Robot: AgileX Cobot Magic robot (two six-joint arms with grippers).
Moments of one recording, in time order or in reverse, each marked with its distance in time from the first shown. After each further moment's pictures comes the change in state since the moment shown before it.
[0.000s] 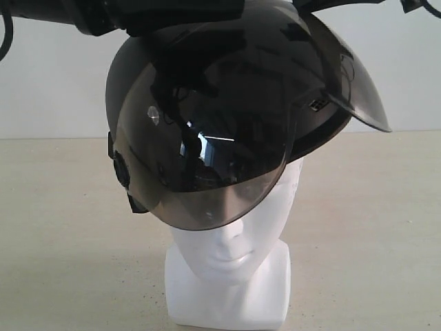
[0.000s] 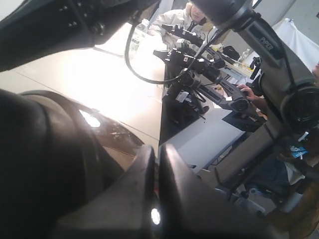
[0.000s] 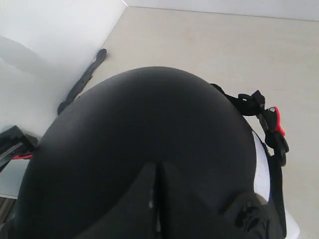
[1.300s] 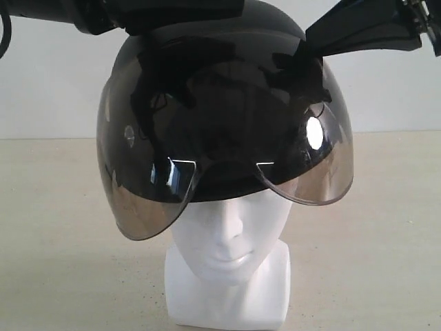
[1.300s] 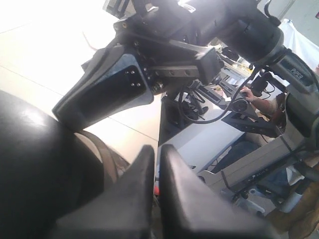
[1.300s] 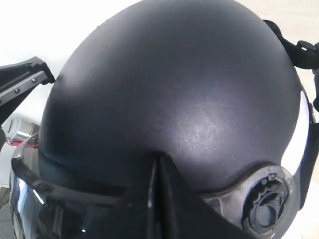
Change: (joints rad) left arm 0.000 -0.002 0.001 0.000 -0.002 0.000; right arm 0.059 -0.248 0.335 -0.010 -0.089 -0.023
